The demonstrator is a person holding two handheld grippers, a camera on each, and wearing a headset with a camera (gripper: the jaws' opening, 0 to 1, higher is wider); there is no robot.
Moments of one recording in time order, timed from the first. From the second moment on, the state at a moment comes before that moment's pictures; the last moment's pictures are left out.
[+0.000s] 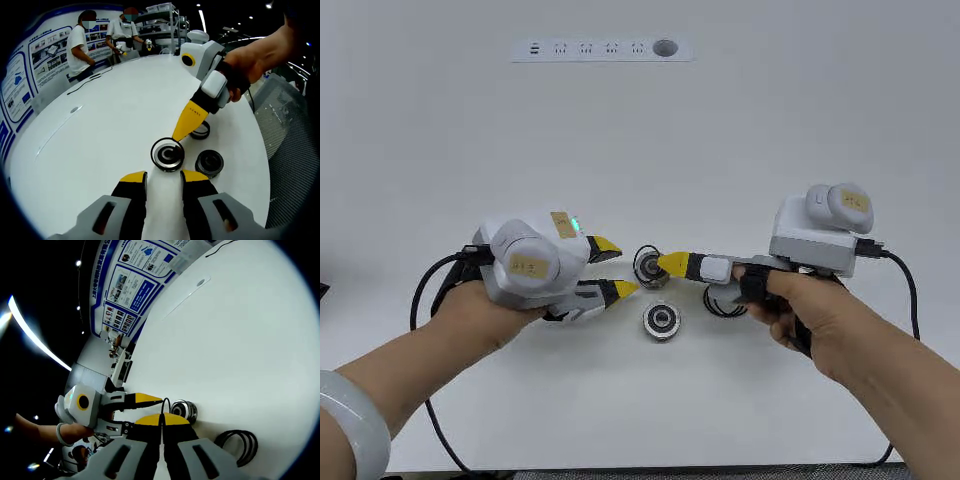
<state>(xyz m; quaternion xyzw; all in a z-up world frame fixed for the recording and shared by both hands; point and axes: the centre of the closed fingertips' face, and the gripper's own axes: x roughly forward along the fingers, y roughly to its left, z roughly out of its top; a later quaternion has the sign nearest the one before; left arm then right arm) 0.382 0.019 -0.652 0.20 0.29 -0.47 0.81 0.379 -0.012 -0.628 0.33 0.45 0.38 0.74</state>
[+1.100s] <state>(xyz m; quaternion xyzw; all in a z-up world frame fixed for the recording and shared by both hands) 0.378 0.029 -0.650 0.18 0.29 -0.46 0.82 0.349 -0.050 -0.619 0.36 0.44 0.36 0.74</state>
